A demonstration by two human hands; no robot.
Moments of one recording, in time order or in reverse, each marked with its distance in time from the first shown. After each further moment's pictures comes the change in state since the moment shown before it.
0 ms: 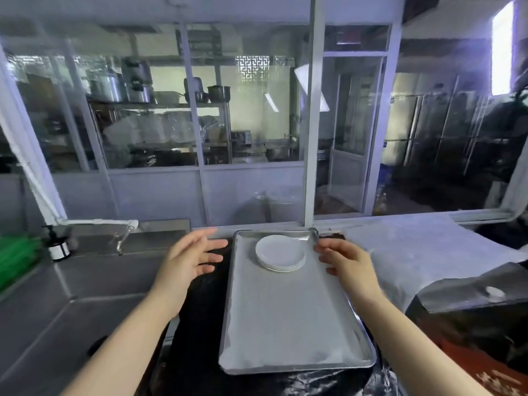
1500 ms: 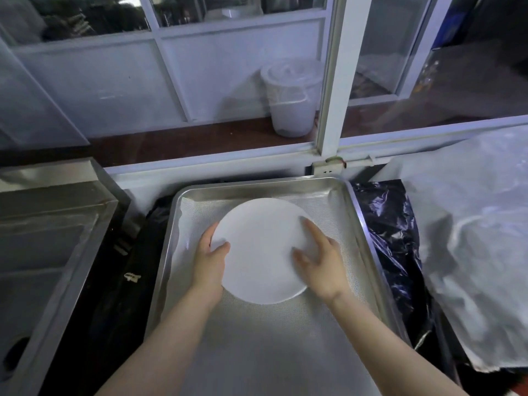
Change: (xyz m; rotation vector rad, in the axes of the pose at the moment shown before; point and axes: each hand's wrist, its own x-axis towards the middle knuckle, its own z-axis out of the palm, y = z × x) left_hand 0.352 -0.384 0.126 0.129 0.289 -0.602; right_hand 0.350 0.346 0.060 -0.452 -0.201 0.279
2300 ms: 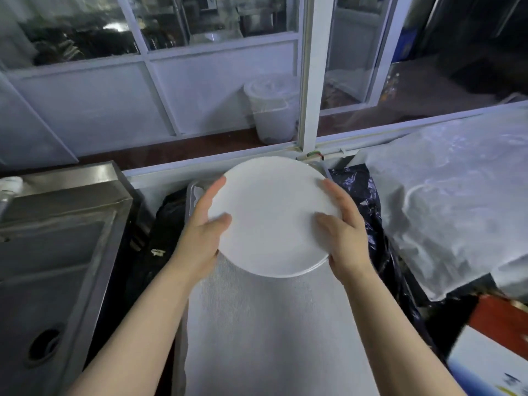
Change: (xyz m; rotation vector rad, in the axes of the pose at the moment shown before) left_hand -0.127 0.085 -0.064 -0.051 -0.419 0.303; right_hand -0.125 -0.095 -0.045 0.663 0.191 -0.120
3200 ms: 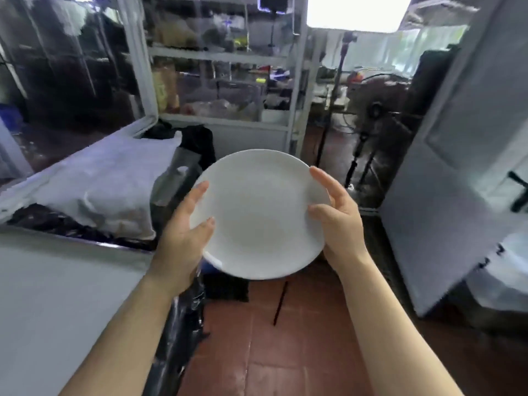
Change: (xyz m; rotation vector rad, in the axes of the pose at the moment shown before) left_hand -0.402 0.061 0.106 -0.157 -1.287 0.143; right_hand -0.585 -0.184 -0.072 -0.256 1.075 -0.478
